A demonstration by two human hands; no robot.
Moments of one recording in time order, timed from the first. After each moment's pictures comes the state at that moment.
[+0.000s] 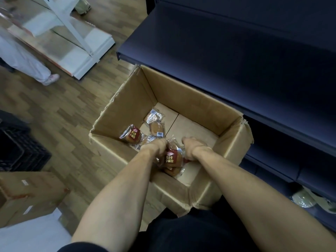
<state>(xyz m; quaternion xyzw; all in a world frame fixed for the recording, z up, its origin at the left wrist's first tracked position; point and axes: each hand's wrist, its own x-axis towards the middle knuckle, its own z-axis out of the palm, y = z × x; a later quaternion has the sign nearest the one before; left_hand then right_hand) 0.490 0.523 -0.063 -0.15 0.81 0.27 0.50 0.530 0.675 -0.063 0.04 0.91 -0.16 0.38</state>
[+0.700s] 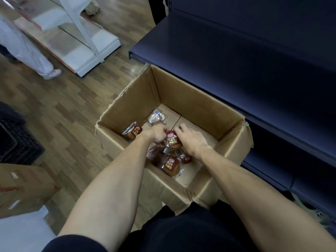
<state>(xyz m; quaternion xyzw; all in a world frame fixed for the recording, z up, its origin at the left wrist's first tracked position) 0.463 0.514 -0.032 0.02 0.88 0.23 0.42 0.528 0.665 -0.037 -0.13 0.97 -0.09 0.19</state>
